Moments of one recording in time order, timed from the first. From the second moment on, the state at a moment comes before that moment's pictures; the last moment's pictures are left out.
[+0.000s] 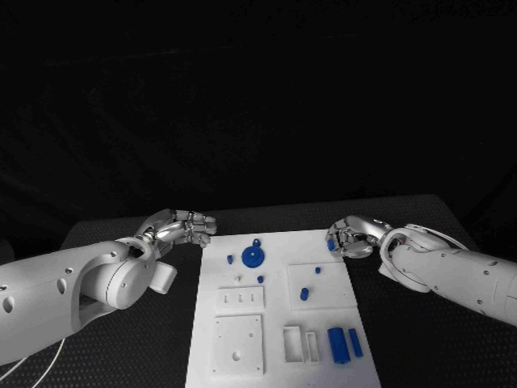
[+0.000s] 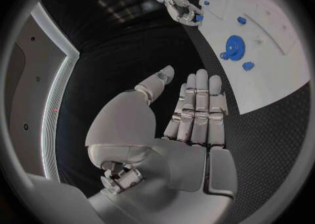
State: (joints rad) left arm 1.31 -0.81 -0.20 1.43 -0.12 -0.30 0.23; left_hand 1.12 -0.10 0.50 -0.28 0.12 0.81 0.18 0.32 0.45 1.20 0.12 0.08 0.13 1.03 0.06 0.53 0.62 0.05 0.85 -0.04 0.48 1.31; right arm 1.12 -0.77 -0.05 1.03 -1.27 -0.30 0.20; right_hand 1.12 -0.20 0.69 -0.23 0.05 0.84 0.10 0.33 0.43 1.14 -0.01 1.05 1.15 1.24 -0.11 1.24 0.97 0.23 1.17 -0.04 1.05 1.31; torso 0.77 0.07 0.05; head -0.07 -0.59
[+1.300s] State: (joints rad) left arm 1.31 -0.81 -0.20 1.43 -0.12 -0.30 0.23; left_hand 1.12 -0.10 0.50 -0.28 0.12 0.81 0.18 0.32 0.46 1.20 0.12 0.08 0.14 1.03 0.06 0.53 0.62 0.04 0.85 -0.04 0.48 1.31; right arm 1.12 -0.76 -0.05 1.02 -1.26 -0.30 0.19; right_hand 1.09 -0.17 0.72 -0.22 0.05 0.94 0.09 0.37 0.45 1.14 0.00 1.06 1.15 1.26 -0.10 1.25 0.98 0.23 1.17 -0.03 1.06 1.31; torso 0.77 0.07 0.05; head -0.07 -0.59
